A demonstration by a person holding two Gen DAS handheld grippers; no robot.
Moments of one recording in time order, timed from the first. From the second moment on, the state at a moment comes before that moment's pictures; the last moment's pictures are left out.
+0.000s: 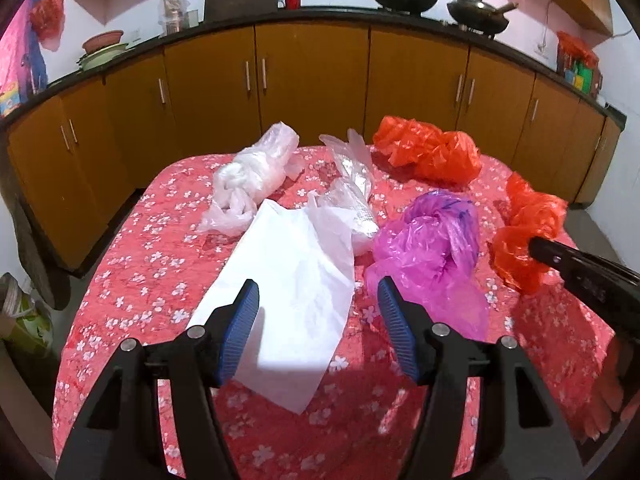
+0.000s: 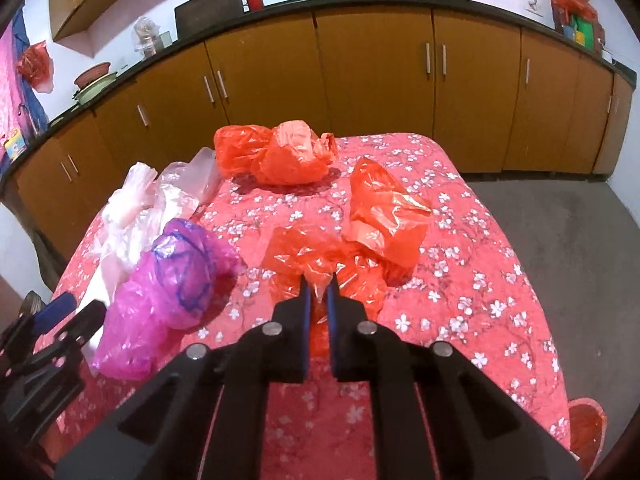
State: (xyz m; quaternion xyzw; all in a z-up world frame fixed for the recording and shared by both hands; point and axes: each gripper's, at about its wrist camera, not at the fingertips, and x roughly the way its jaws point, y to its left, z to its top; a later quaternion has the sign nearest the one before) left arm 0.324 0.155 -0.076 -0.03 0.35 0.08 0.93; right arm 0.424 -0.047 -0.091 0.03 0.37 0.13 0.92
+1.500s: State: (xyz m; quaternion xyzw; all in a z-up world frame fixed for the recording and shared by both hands) left arm 0.254 0.153 -0.008 -0.07 0.29 0.03 0.95; right arm 0.340 -0.092 -0.025 0.03 0.31 0.16 0.94
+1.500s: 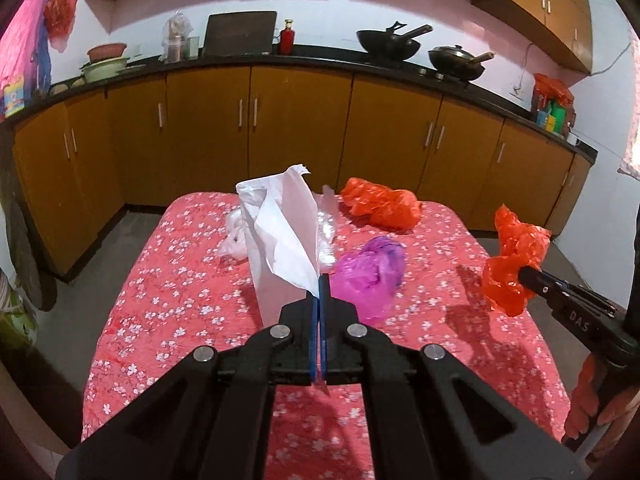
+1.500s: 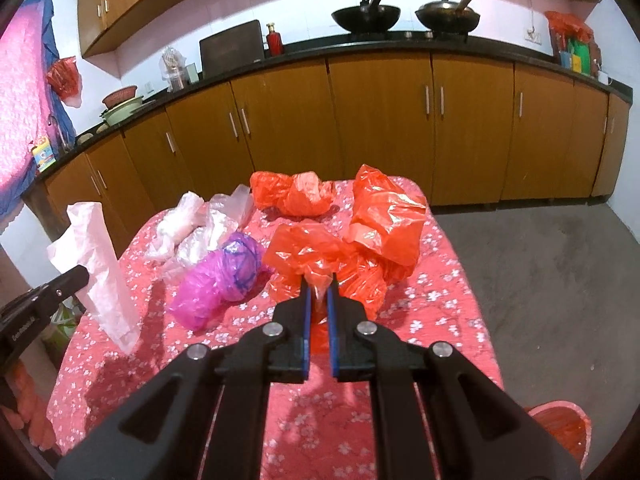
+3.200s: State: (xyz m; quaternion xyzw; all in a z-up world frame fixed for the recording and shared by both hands) left arm 0.226 -0.160 -0.025 0.01 0.31 -0.25 0.92; right arm 0.241 -0.386 -0.086 0.06 0.31 -0.05 0.95
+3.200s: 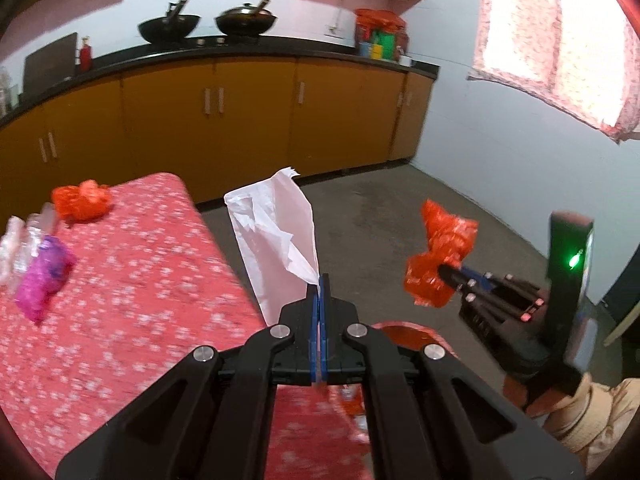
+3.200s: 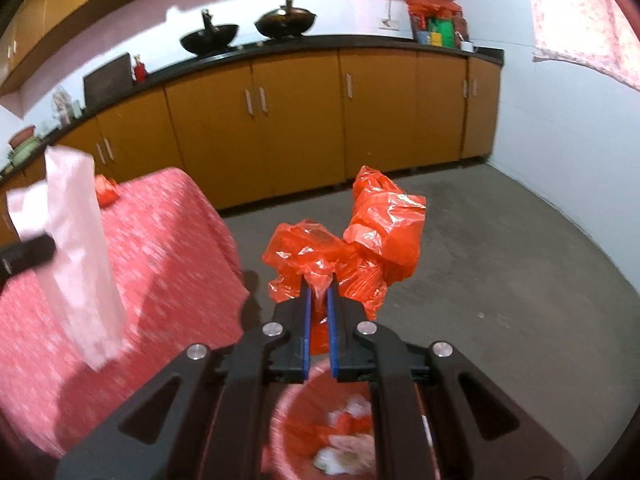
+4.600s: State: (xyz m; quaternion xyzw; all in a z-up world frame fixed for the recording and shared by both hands) left arm 0.211 -0.301 -0.162 0.09 0.43 -0.31 0.84; right arm 0.195 -0.464 -0.209 0.09 0.40 -0.05 0.91
